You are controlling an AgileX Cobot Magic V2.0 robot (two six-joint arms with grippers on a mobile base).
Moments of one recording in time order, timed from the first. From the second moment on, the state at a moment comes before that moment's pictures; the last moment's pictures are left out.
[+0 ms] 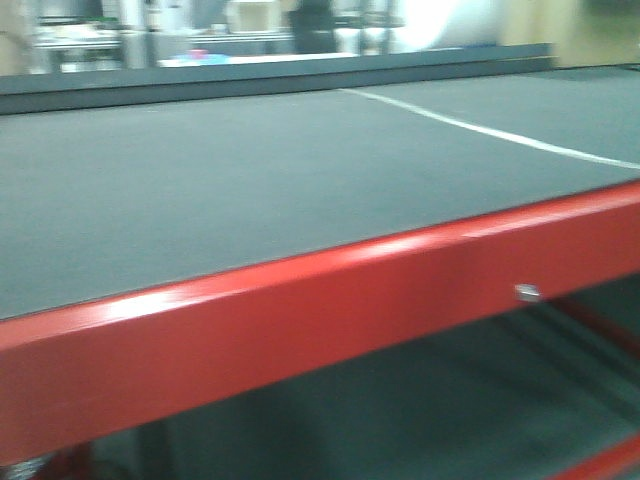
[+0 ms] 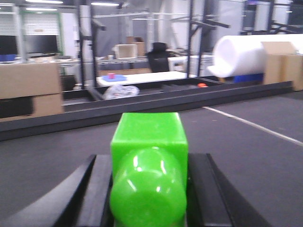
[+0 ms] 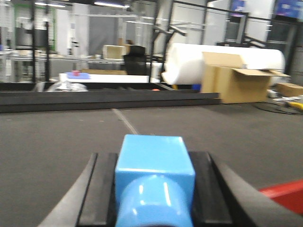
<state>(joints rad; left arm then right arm) 0.01 0.30 -0.53 -0.06 0.21 0.10 -0.03 0.23 -0.48 -0.08 0.21 0.05</state>
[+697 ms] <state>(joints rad) 0.01 0.30 -0.53 -0.06 0.21 0.10 -0.03 0.23 -0.48 -0.08 0.21 0.05</state>
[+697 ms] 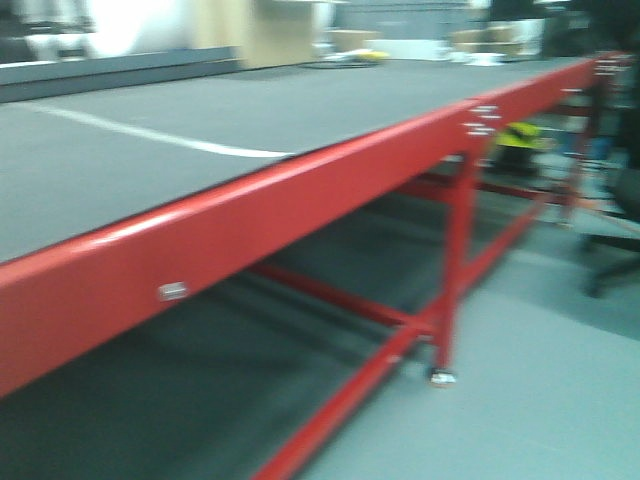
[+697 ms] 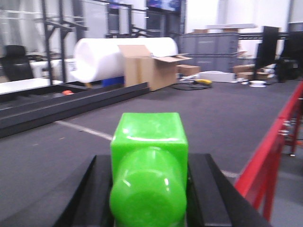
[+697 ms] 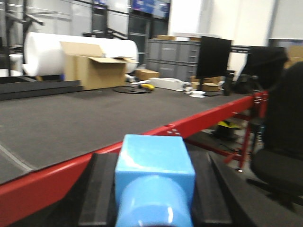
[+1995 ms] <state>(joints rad) 0.01 0.30 -0.53 -0.06 0.21 0.10 -0.03 0.23 -0.48 -0.08 0.21 0.05</state>
